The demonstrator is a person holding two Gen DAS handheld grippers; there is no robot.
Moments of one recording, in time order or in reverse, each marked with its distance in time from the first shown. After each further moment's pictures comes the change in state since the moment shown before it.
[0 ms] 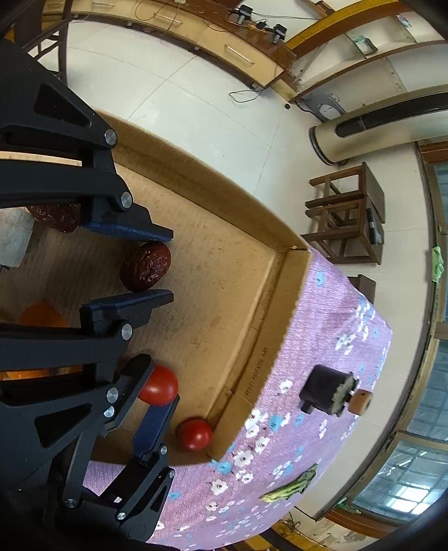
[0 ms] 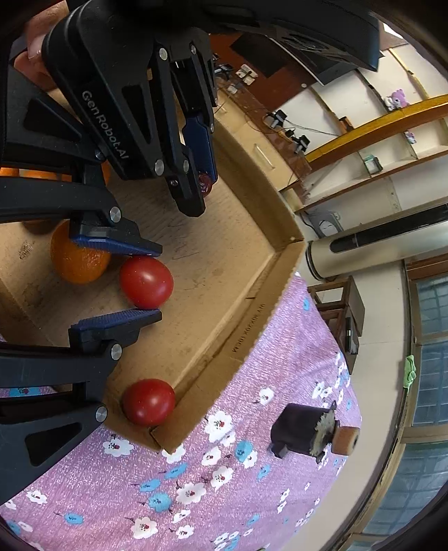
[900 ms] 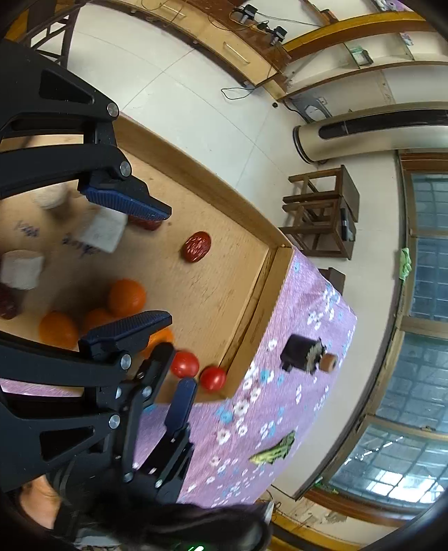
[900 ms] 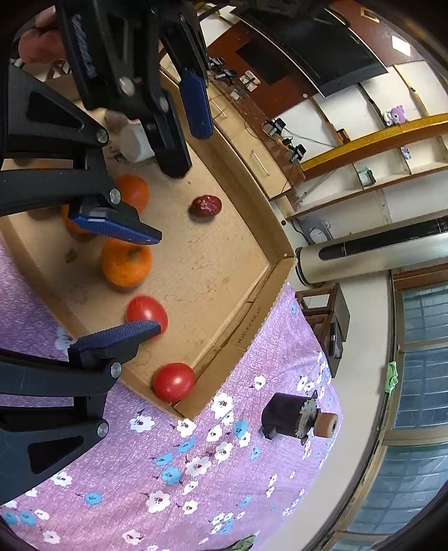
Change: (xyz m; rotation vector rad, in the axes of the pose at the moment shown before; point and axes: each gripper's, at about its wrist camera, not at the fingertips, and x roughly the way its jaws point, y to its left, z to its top) left arm -0.083 0.001 -0.049 -0.026 -0.147 -0.067; right arm -0.050 0.005 -0.024 -0.046 -0.067 0.008
